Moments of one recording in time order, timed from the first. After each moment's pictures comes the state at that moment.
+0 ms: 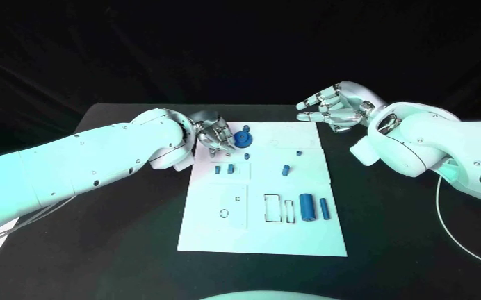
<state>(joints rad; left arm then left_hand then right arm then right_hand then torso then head) 1.24 -0.73 -0.02 1.41 -1.04 -0.11 -0.26 1.47 -0.09 0.16 0.14 0.15 0.80 0.15 0.41 0.29 0.94 0.08 0.48 0.41 1.19 0.00 0.85 0.81 0.18 1.15 0.11 0.49 0.79 1.33 -0.93 -0.05 1.61 -0.75 -0.31 0.01 1.34 -0.04 0.11 0.08 0.24 0.99 0.15 0.09 0.07 1.31 0.06 1.07 1.19 1.46 -0.01 1.42 1.31 0.05 1.35 0.09 1.42 1.25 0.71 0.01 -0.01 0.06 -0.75</state>
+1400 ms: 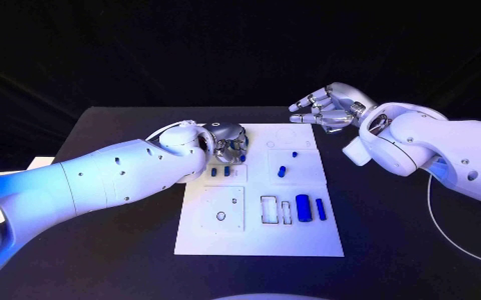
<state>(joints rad) 1.20 -0.59 -0.05 1.31 -1.51 -0.12 -0.15 1.47 -0.17 0.32 0.12 0.13 1.01 0.13 0.21 0.12 1.07 0.07 0.25 0.10 1.46 -0.01 1.37 1.24 0.09 1.47 0.09 1.16 1.27 1.33 -0.92 -0.05 1.61 -0.75 -0.31 0.01 1.34 -0.04 0.11 0.08 0.25 0.99 0.15 0.09 0.07 1.31 0.06 1.07 1.19 1.46 -0.01 1.42 1.31 0.07 1.35 0.10 1.41 1.24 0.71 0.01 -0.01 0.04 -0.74</state>
